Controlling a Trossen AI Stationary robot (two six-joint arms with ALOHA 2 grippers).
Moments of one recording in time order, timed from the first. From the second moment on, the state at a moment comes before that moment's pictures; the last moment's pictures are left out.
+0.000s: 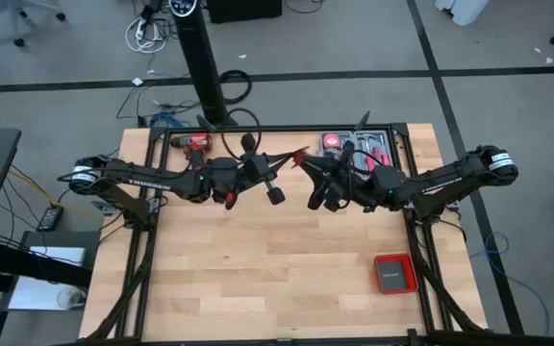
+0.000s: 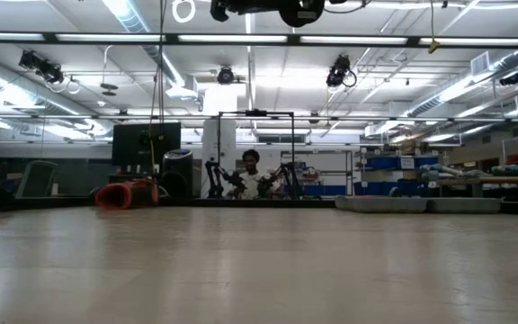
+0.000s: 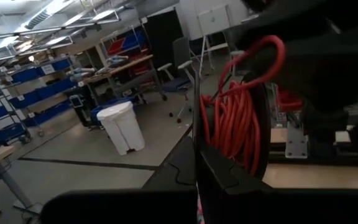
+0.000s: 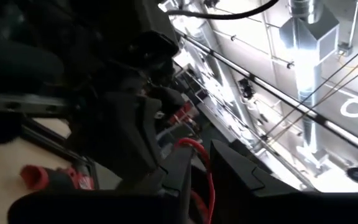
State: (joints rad) left arm -0.02 1.48 1.08 0.45 -0.54 0.31; right arm 0.18 1.28 0.84 0.76 0.62 -1.07
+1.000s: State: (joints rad) left arm 0.01 1.49 1.08 0.51 -0.64 0.14; right arm 0.15 1.44 0.97 0.59 0.61 -1.05
